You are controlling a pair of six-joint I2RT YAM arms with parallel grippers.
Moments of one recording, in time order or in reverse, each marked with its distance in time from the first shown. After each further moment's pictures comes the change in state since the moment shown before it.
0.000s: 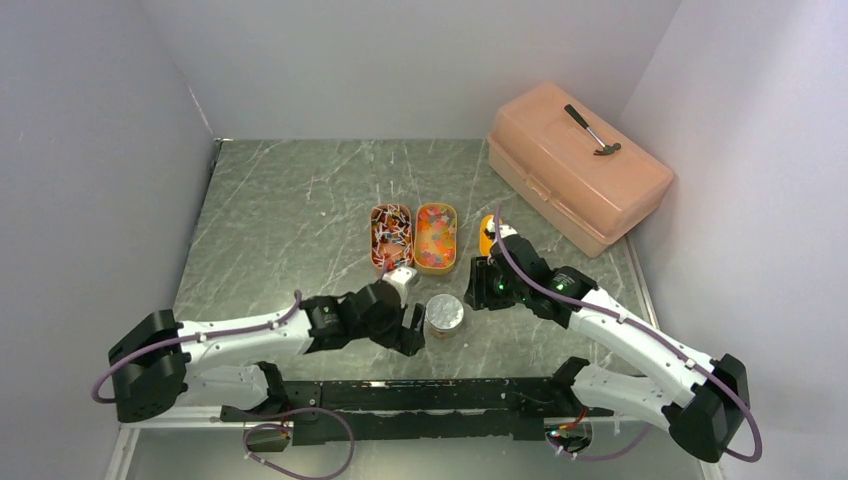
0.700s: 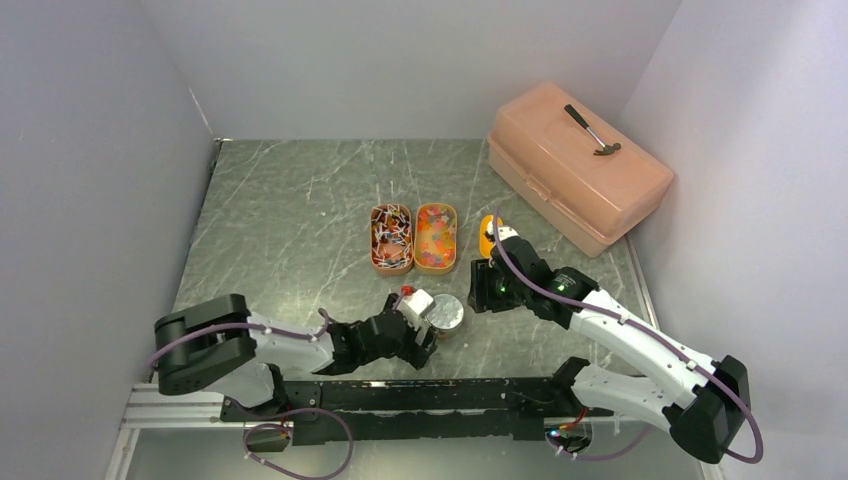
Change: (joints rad) left arm -0.134 0.200 -0.275 0.711 -0.180 0.265; right arm 0.000 -0.011 0.000 -0.041 0.027 -0.039
